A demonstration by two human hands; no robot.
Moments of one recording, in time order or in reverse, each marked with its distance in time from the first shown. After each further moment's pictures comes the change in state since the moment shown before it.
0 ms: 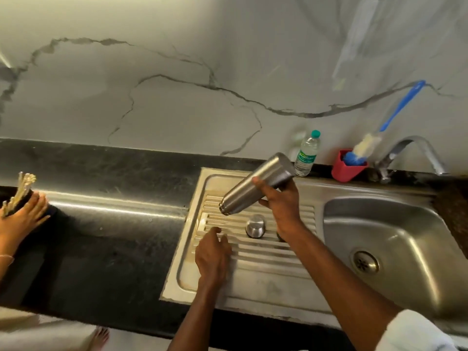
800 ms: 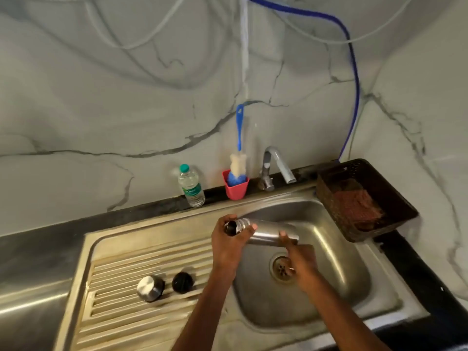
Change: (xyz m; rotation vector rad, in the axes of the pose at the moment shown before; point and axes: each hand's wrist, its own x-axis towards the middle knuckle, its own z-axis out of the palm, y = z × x) left_hand -0.050 0.302 0.171 -0.688 -0.442 -0.049; right_hand 0.043 0.032 -0.348 -0.242 0.564 0.501
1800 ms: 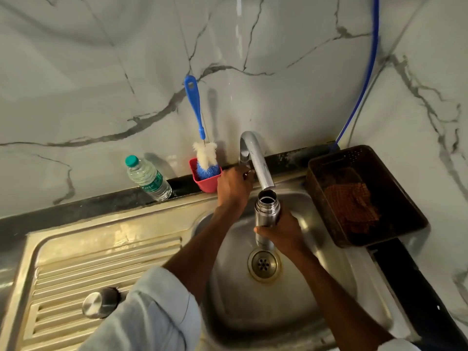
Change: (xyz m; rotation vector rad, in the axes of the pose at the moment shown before) left_hand 0.142 0.030 0.146 0.761 -0.056 0.425; right_hand 0.109 -0.049 -0.007 -0.392 -0.214 -0.362
